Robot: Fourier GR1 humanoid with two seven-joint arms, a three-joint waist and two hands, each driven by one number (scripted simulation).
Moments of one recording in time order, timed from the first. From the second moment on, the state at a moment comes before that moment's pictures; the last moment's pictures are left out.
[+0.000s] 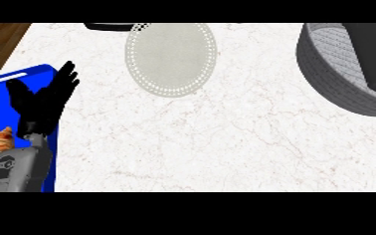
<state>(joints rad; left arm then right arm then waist) -0.23 0.27 0.16 -1.37 0.06 -0.07 0.22 -1.36 -0.45 -0.13 -0.42 1.16 -0.59 0.94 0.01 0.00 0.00</state>
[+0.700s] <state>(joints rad) -0.21 0.25 0.15 -1.41 0.05 -0.06 0.22 -1.15 -0.52 -0.24 -0.45 1.10 -0.77 0.84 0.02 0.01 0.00</state>
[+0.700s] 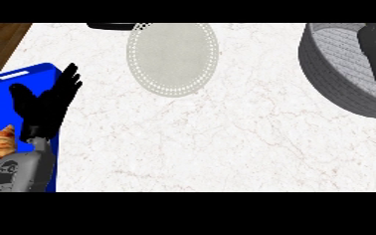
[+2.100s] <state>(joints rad) -0.15 0.27 0.20 -1.43 0.06 -0.05 0.24 -0.71 -0.57 -0.48 -1.07 0.68 -0.82 0.68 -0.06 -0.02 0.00</state>
